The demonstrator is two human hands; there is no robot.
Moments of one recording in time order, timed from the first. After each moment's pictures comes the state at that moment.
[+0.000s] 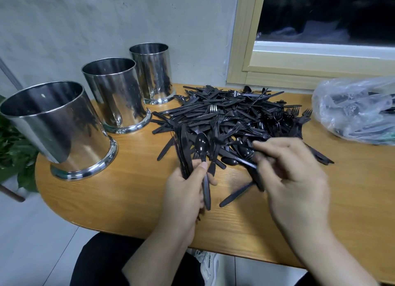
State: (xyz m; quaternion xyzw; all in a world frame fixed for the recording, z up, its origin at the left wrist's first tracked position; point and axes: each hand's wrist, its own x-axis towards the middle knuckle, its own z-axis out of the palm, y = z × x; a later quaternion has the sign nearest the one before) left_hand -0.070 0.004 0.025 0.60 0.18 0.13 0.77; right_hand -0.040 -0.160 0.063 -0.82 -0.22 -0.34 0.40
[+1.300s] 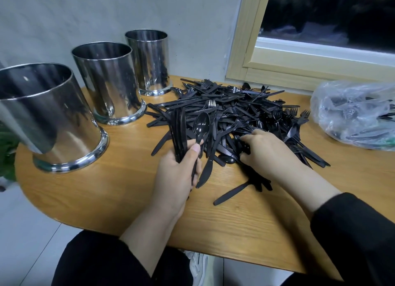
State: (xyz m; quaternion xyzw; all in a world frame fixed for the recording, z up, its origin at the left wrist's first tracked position) left_hand -0.037 0.024 0.013 0.61 0.10 0.17 0.76; right_hand 0.065 -0.154 0.056 -0.98 -0.19 0.00 0.04
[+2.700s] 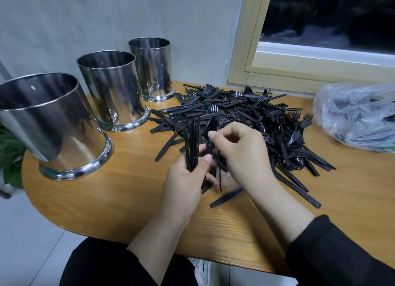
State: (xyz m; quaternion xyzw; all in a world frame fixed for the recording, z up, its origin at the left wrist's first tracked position) left_hand -0.042 0.018 0.021 0.66 0.08 0.15 0.73; right_hand 0.023 -0.090 0.068 -0.83 -0.11 -0.07 0.54
